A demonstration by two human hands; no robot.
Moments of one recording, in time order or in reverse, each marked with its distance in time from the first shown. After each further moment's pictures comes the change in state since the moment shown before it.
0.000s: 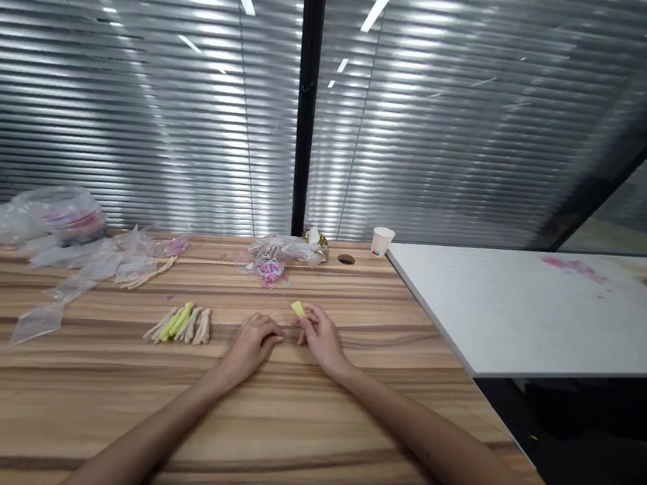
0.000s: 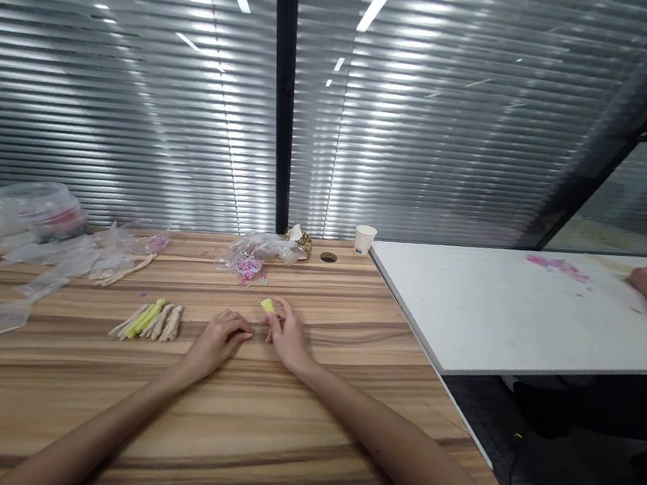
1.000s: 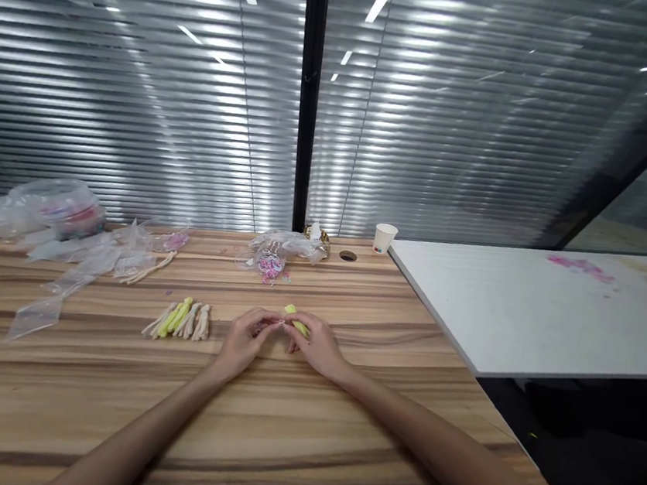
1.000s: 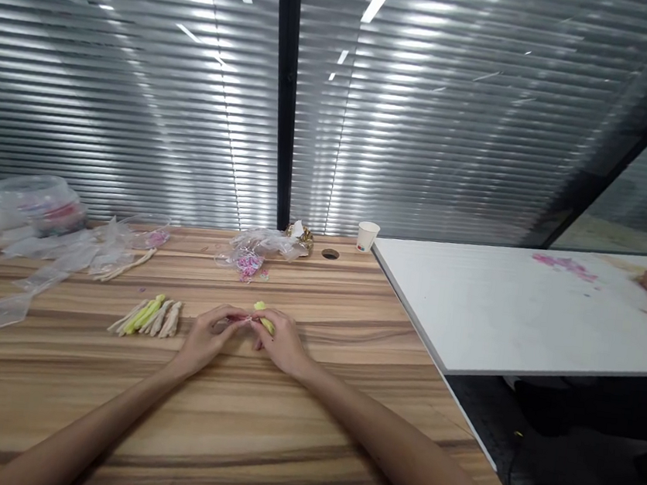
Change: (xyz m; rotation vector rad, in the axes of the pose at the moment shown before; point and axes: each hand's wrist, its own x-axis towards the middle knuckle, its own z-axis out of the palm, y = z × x) left_hand -0.002 0.006 -0.006 -0.329 0.184 -0.129; right_hand -0.011 -0.020 0.000 -0.313 -0.176 -0.209
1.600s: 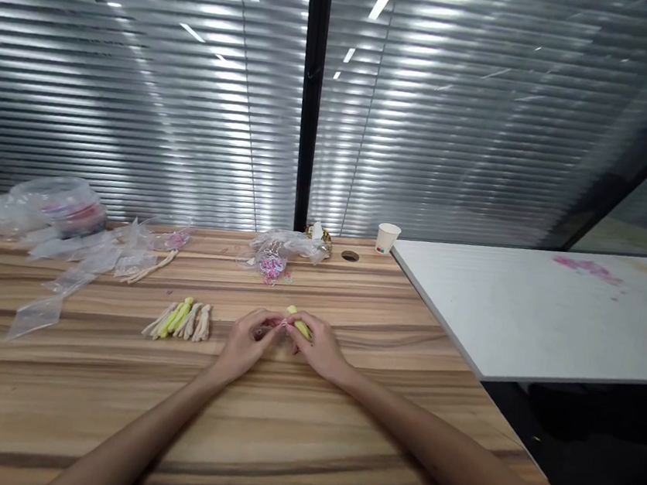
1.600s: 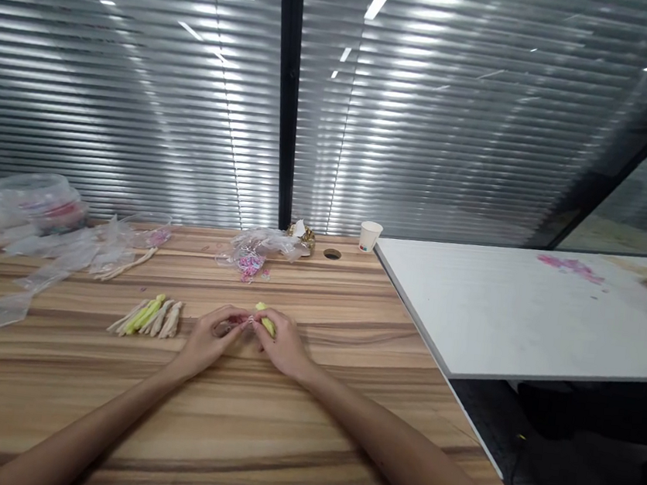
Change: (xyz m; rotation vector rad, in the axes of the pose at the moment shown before) left_hand -0.001 0.001 0.000 -0.034 -0.053 -0.025; right_hand -0.001 -0.004 -0.001 0.102 -0.008 0.027
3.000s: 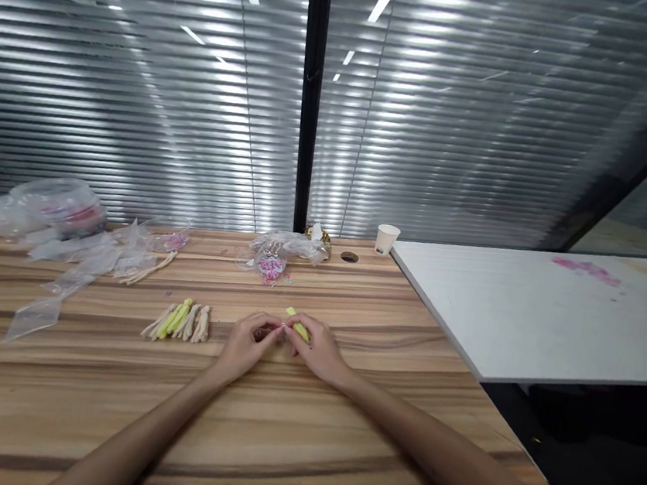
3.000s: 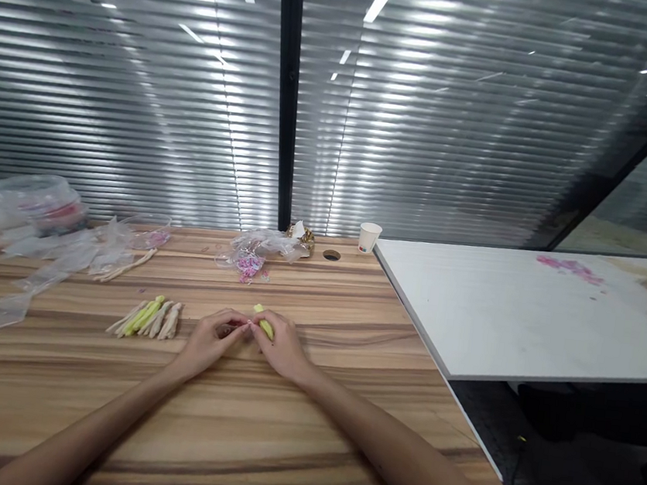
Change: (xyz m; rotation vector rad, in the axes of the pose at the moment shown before) left_hand 0.001 -0.001 0.001 0.021 -0.037 -0.029; right_hand 0.000 -0.003 -0.002 -0.107 0.010 -0.030
